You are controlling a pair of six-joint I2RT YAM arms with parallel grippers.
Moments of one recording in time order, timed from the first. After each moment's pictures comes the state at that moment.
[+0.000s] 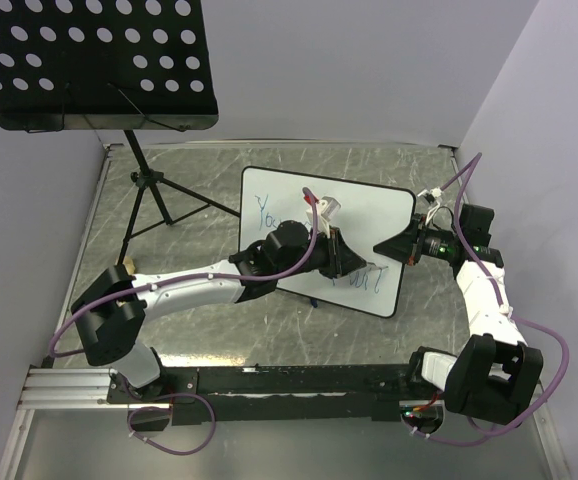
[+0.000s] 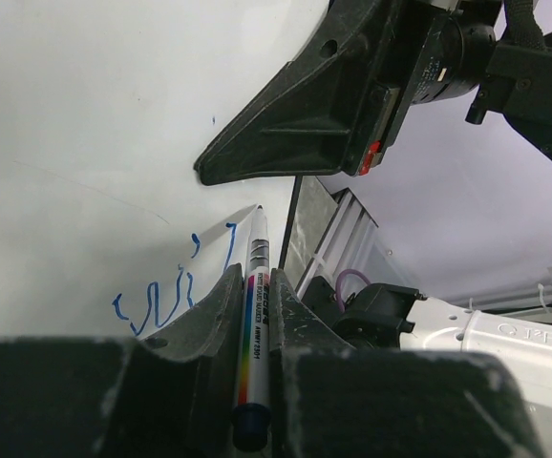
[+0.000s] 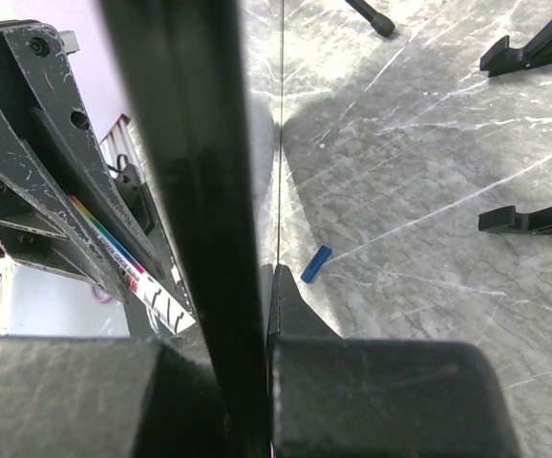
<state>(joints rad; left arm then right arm) -1.05 1.59 1.09 0.34 0.13 -0.73 -0.27 1.13 0.78 -0.43 -1.32 -0.12</state>
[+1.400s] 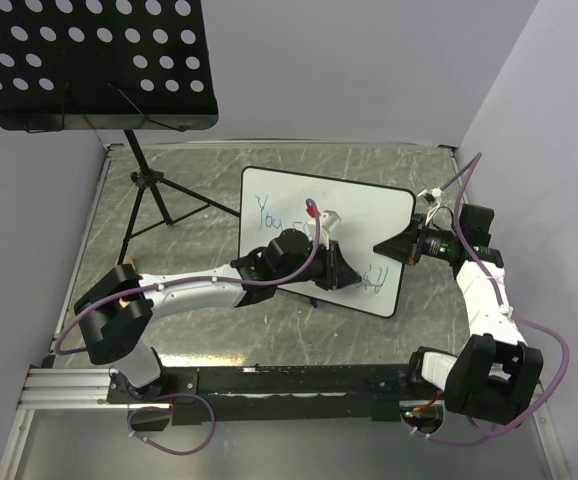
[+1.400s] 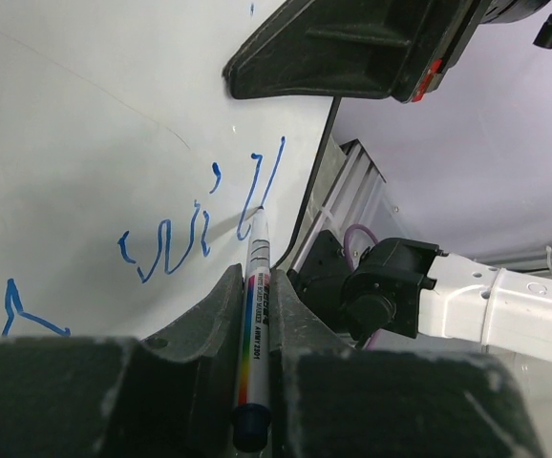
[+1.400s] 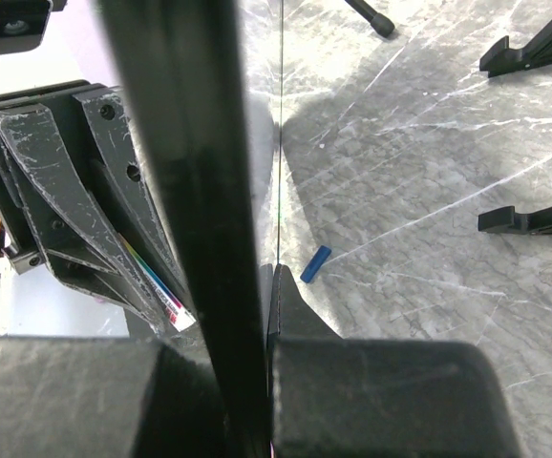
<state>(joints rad) -1.05 1.60 1.03 0.33 0.19 -0.76 -0.27 1.13 0.78 -0.43 -1.32 -0.12</state>
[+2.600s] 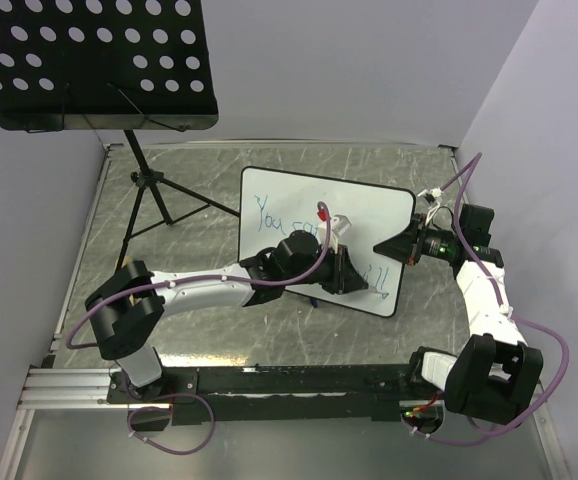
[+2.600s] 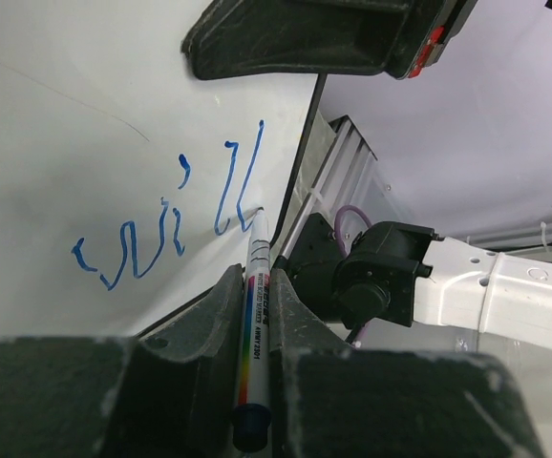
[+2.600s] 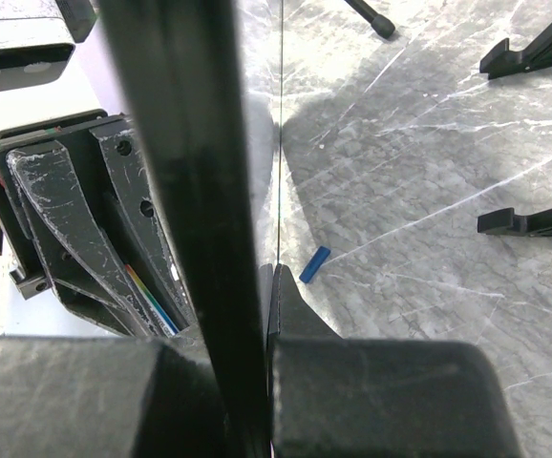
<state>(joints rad) -1.07 1.66 1.07 0.32 0.25 -0.76 -0.27 1.13 0.78 -0.43 -1.32 -0.13</state>
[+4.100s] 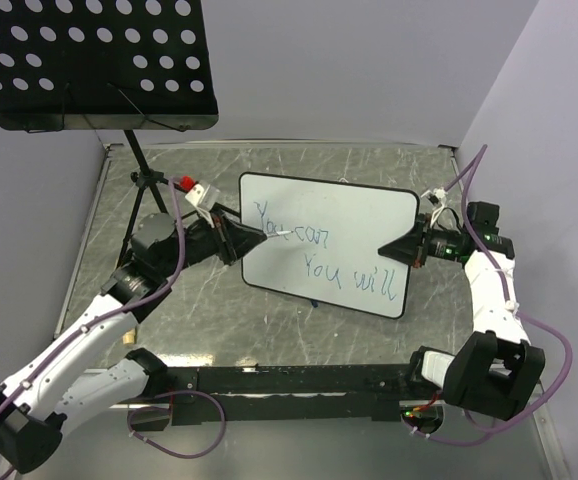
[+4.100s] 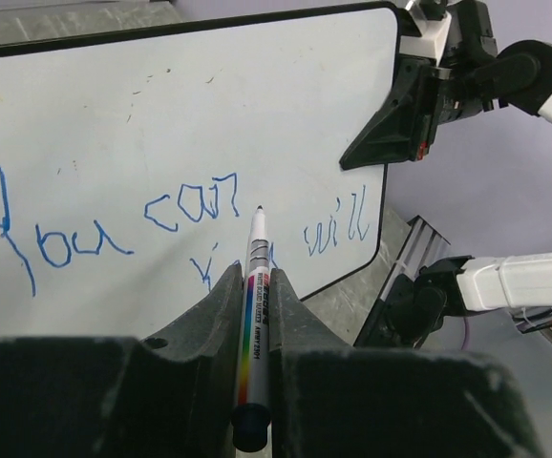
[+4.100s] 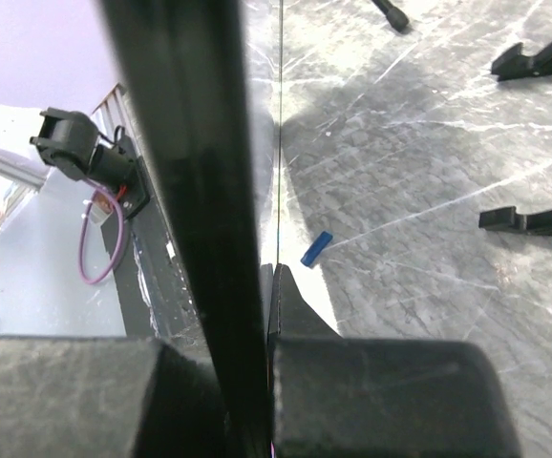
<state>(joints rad) -0.59 0.89 0.82 0.04 0.39 -0.47 -0.30 1.16 0.92 -0.80 -1.34 -0.48</state>
